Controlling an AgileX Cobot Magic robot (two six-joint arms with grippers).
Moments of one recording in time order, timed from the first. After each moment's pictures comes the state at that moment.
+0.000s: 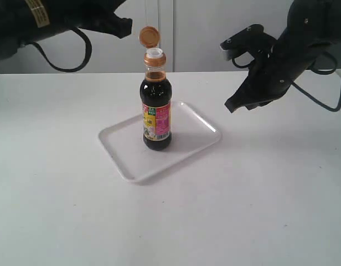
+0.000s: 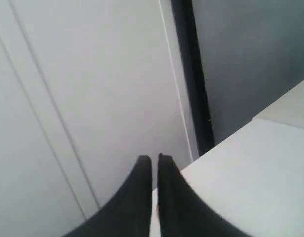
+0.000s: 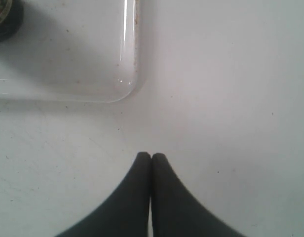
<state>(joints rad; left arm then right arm) -0.47 1.47 -1.10 0.62 -0.38 -0.38 0.27 1.78 -1.37 0.02 0.75 -0.37</state>
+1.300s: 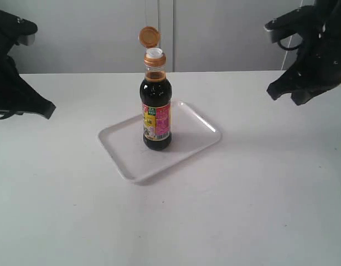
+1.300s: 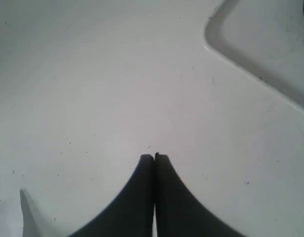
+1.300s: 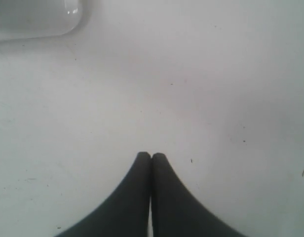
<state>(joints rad) -0.47 1.32 -1.10 0.34 0.88 -0.20 0.17 1.62 -1.37 -0.08 1.00 -0.24</state>
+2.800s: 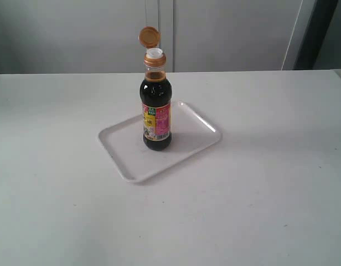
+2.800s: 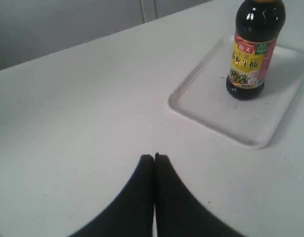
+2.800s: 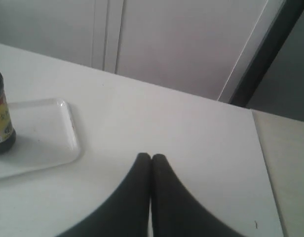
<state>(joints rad) -0.47 0.59 -0.54 0.29 0.50 -0.18 0.11 0.65 -0.72 0.00 0.47 -0.16</state>
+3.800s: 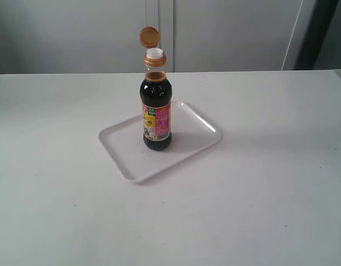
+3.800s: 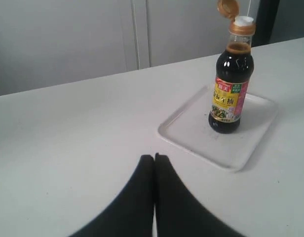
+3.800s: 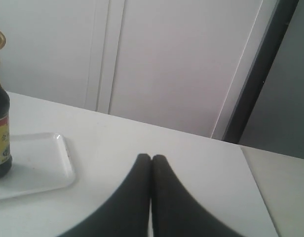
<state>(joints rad) -0.47 0.21 -0.43 0.21 0.56 -0.18 0.11 0.28 -0.36 0.00 0.25 -0.16</state>
